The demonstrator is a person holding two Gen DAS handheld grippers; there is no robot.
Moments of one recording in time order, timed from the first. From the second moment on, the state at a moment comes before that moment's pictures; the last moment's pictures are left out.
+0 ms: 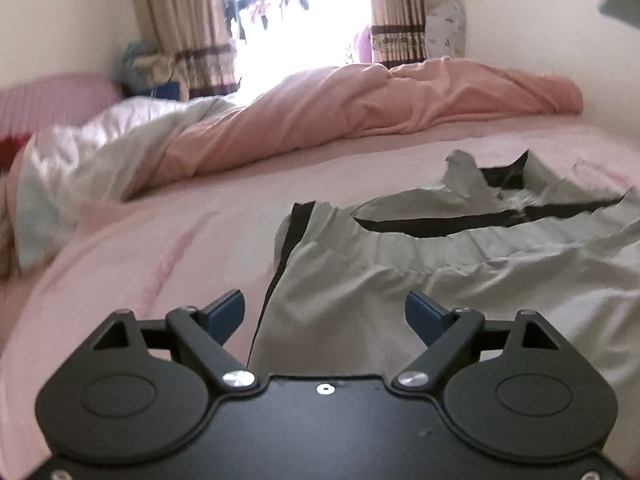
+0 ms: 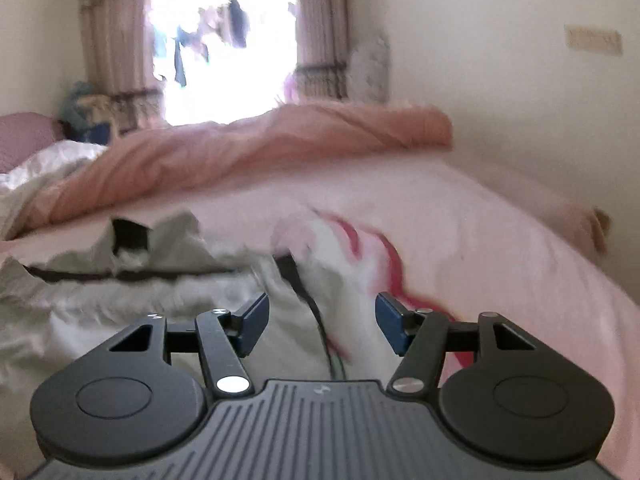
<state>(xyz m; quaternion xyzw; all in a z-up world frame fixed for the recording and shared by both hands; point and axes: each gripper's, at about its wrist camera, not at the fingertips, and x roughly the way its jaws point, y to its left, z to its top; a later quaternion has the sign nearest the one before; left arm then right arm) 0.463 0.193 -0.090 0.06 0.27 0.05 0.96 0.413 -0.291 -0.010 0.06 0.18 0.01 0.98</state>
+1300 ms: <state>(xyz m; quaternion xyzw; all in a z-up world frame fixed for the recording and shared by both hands) 0.558 0.207 -0.128 0.03 0.27 0.17 0.95 0.528 -0.256 -0.029 0.05 0.21 -0.11 0.97</state>
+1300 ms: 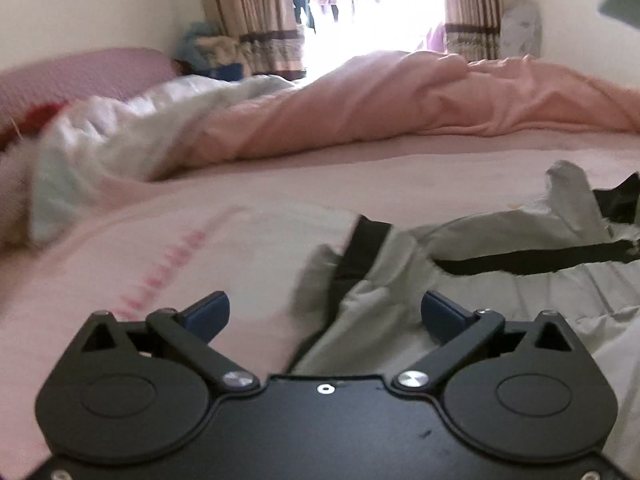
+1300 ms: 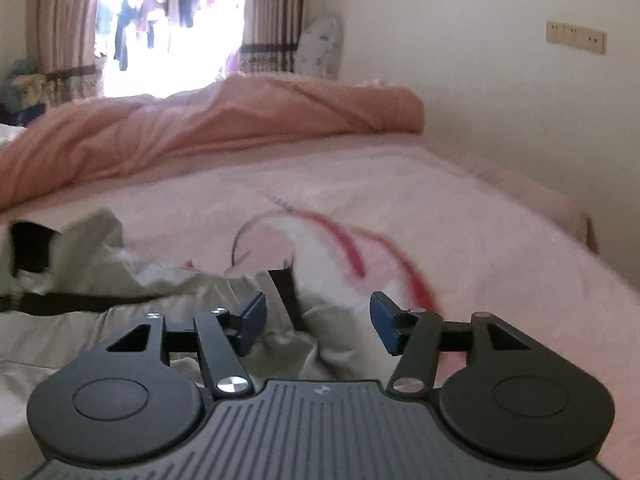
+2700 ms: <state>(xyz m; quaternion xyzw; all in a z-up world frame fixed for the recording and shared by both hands) 0.459 0.090 -0.108 0.04 0.31 0.01 0.95 0.339 -0.226 -0.064 0.22 0.27 0.13 0.93</state>
